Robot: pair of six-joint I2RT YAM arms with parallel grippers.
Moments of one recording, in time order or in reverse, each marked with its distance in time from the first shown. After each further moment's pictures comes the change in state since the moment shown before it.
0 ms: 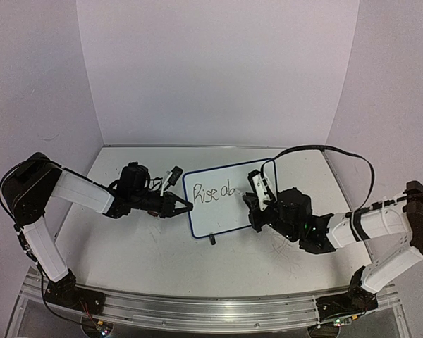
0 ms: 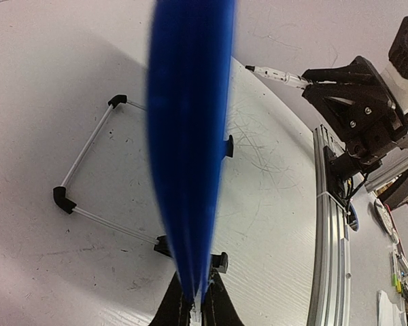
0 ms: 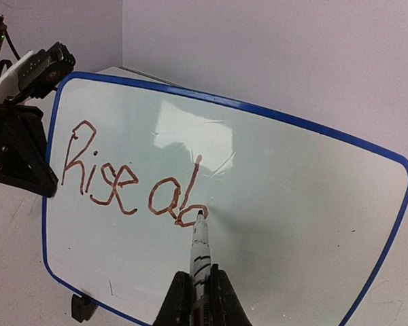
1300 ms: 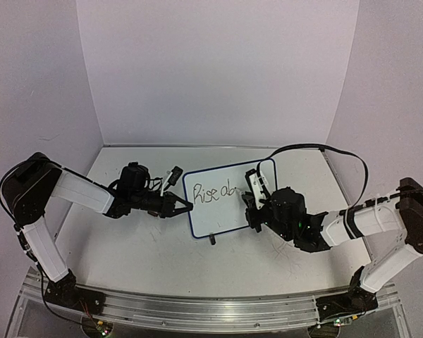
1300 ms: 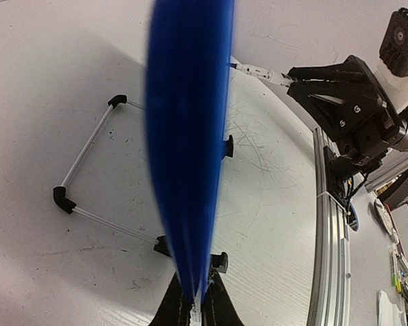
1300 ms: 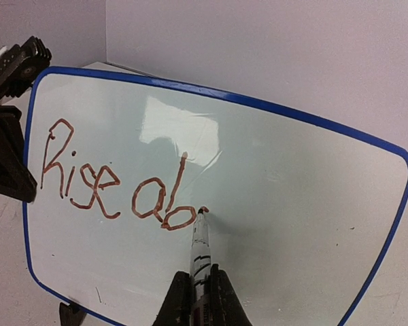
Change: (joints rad) left arm 0.000 0.000 0.000 0.000 0.000 0.000; right arm 0.002 0.057 0.041 -0.017 0.060 0.023
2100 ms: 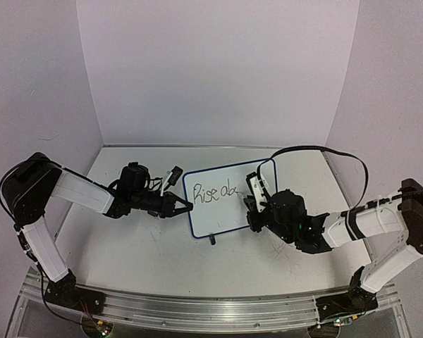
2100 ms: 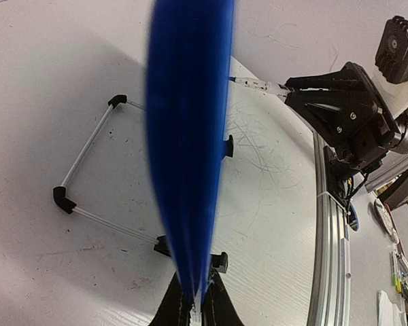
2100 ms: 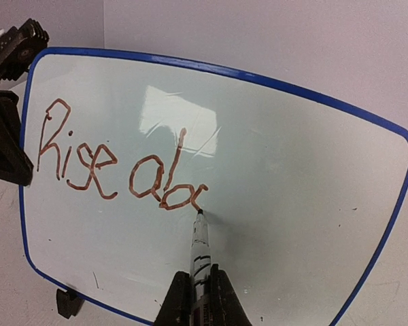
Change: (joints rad) left arm 0.000 0.000 0.000 0.000 0.000 0.000; right arm 0.011 -0.015 -0.012 -0.050 0.016 0.023
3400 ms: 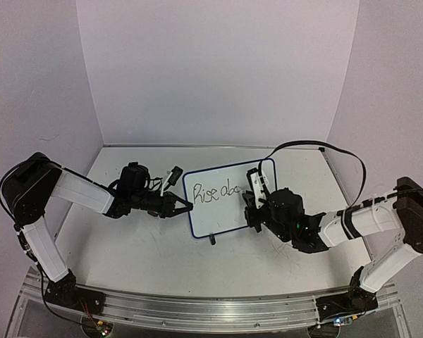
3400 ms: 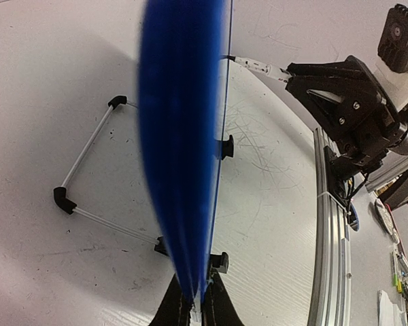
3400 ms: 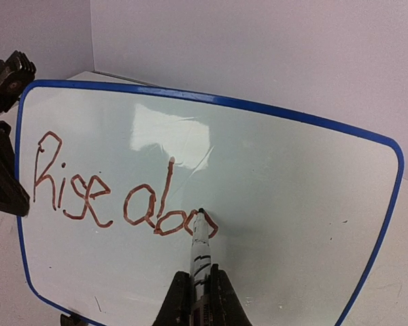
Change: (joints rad) left arm 0.000 0.000 0.000 0.000 -0.001 0.003; right arm 0.001 0.036 0.019 0.072 0.044 0.026
